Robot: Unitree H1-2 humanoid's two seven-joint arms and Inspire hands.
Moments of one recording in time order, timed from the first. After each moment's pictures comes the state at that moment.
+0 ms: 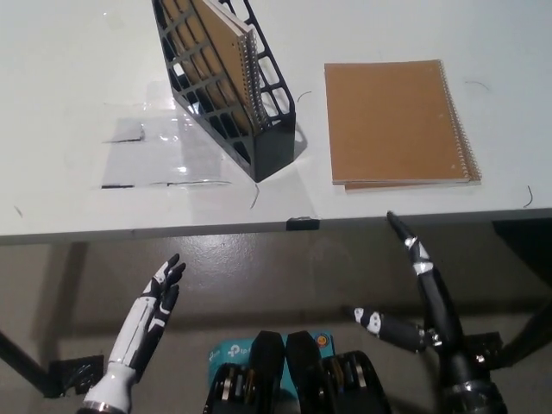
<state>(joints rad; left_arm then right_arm) -0.08 0.18 -0.09 0.23 0.13 -0.30 -0.03 -0.13 -0.06 0.19 0.06 -0.29 -0.38 -0.12</state>
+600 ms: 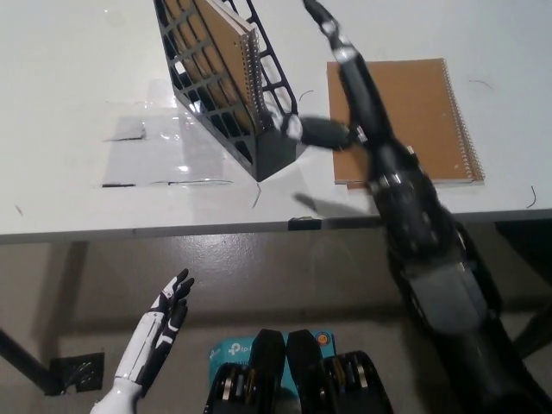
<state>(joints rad) -0.05 0.18 -0.11 0.20 0.15 -0.30 -0.03 -0.83 0.02 0.16 0.41 -0.26 -0.18 -0.05</state>
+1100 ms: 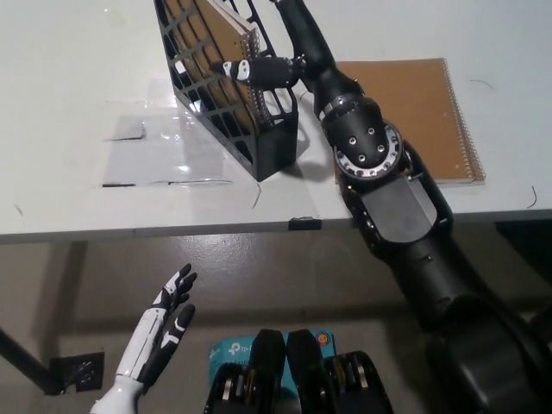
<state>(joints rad) -0.05 0.18 -0.12 0.17 0.16 -0.30 -0.03 -1.07 0.08 0.10 0.78 -0.19 -0.15 -0.03</state>
